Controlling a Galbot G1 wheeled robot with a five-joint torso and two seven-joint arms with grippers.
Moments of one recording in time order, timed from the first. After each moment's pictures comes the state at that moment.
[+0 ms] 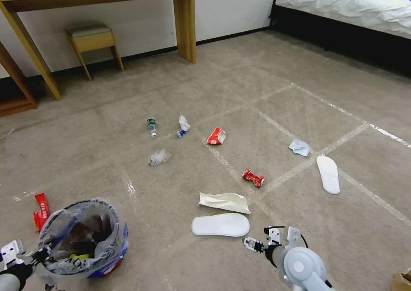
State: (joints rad) left arm 1.66 -1.33 -1.23 -1.92 -0.78 0.71 0.08; right arm -1.42 1.12 0.24 1.87 1.25 -0.59 0.65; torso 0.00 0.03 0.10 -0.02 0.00
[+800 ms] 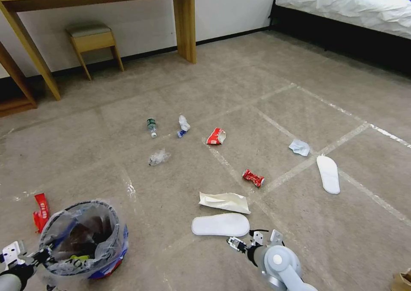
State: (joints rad) left arm 1.66 -1.32 -1.23 -1.90 -0.78 0.71 0.08; right arm -1.29 1.28 0.21 1.65 1.30 -0.56 0.62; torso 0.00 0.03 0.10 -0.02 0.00
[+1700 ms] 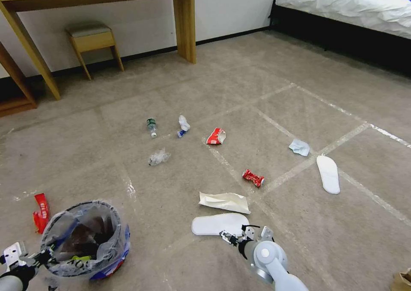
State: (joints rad) left arm 1.67 -1.33 -1.23 -1.92 -0.78 0.70 0.08; right arm -1.22 1.34 0.18 1.53 1.24 -0.51 0.53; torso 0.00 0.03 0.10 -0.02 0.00
